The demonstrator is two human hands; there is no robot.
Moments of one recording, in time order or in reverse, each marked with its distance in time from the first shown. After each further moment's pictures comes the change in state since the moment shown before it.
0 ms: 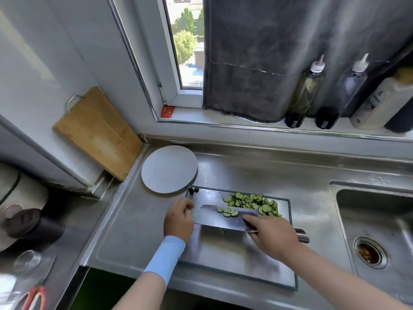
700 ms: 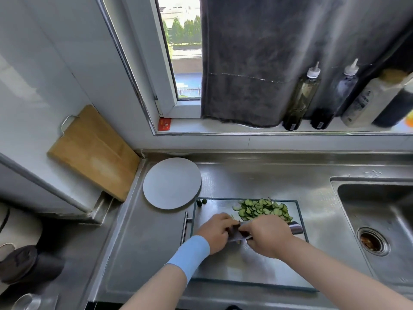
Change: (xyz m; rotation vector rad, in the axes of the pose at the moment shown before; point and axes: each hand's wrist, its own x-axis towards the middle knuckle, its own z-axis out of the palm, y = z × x) left_hand 0.036 0.006 0.017 0.219 -0.910 0.303; right_hand 0.039 -0.067 -0.028 -0.134 -0.151 -0.006
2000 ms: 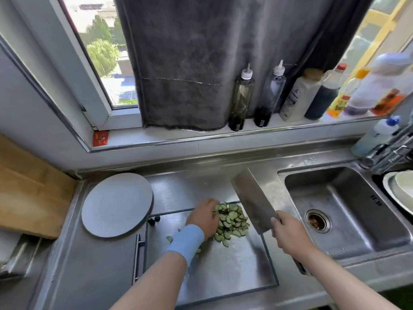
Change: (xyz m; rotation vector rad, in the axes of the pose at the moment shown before) left_hand 0.109 0.067 0.023 0.041 0.167 0.079; right_hand -0.081 0.122 0.048 1.007 0.356 0.880
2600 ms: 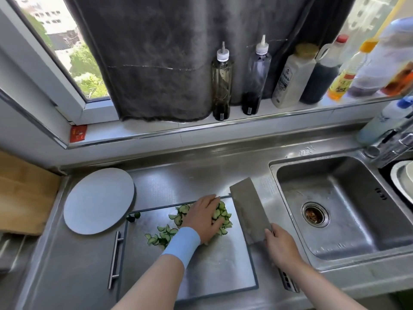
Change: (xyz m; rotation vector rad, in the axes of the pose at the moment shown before) left_hand 0.021 0.032 0.049 0.302 -0.089 0.106; right_hand 0.030 0.079 0.001 0.079 -0.110 0.110
